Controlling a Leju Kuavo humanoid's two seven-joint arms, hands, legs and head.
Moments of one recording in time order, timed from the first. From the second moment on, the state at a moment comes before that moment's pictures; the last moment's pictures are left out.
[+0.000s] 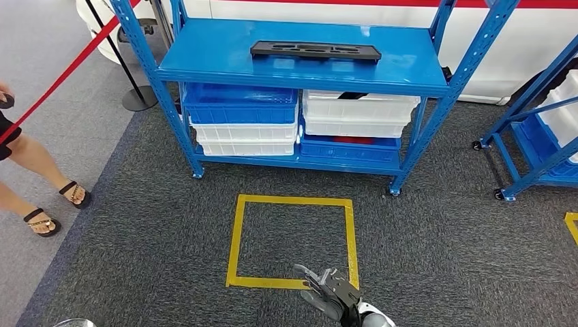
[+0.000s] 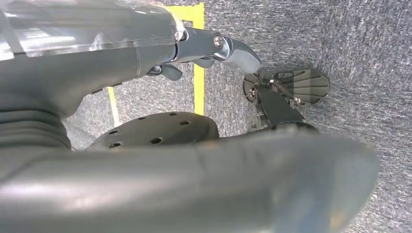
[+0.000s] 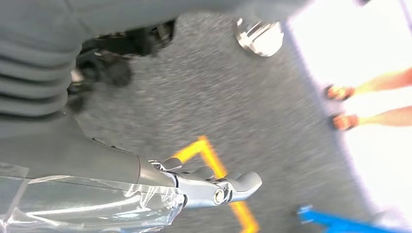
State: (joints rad) left arm -0.05 -0.08 0.04 -0.20 0.05 -0.05 0.08; right arm -0.19 0.04 0.33 -0.67 0.20 0.32 -0.65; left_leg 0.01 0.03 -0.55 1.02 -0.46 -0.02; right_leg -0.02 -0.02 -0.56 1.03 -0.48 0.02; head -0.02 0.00
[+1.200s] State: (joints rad) left arm -0.05 -0.08 0.11 -0.20 0.06 0.04 -0.15; right arm -0.11 0.08 -0.01 -0.21 0.13 0.05 -0.08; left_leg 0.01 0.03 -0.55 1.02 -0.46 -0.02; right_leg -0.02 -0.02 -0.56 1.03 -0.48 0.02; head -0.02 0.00
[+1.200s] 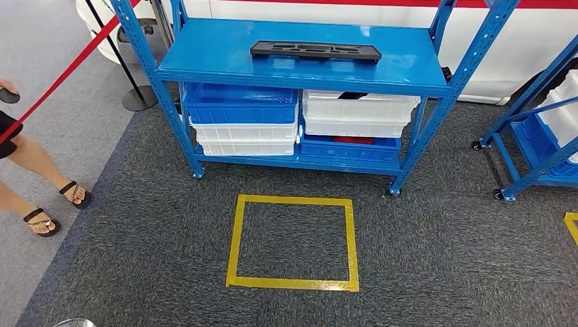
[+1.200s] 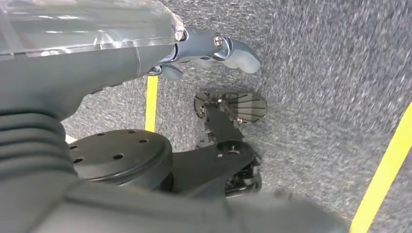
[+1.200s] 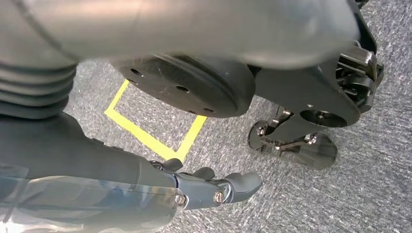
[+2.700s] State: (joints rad) left arm -0.05 -0.08 0.13 -0.20 -0.04 -0.14 -0.16; right arm -0.16 0.10 0.06 -0.20 0.31 0.02 -0.17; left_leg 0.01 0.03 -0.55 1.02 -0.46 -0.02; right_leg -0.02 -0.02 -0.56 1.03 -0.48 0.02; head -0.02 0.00
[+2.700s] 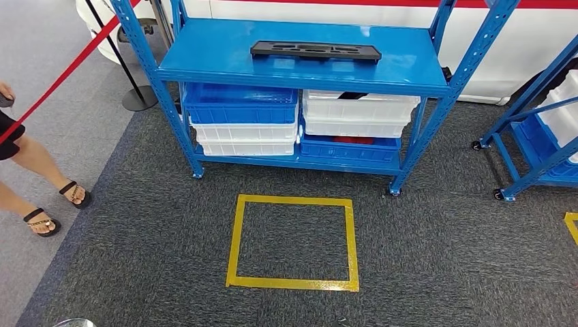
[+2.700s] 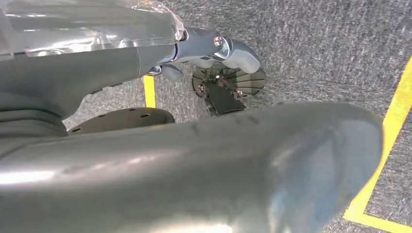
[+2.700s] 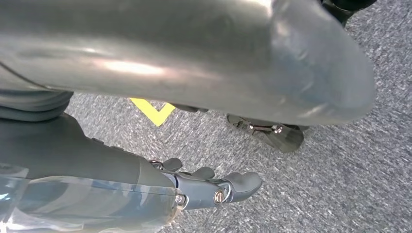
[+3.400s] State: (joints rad) left arm -0.05 -0.08 0.10 -0.20 -0.05 -0.14 -0.17; right arm -0.14 0.09 0.08 -0.20 0.35 0.01 -0.16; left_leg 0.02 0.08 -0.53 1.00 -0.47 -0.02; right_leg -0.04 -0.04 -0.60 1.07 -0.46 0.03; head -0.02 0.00
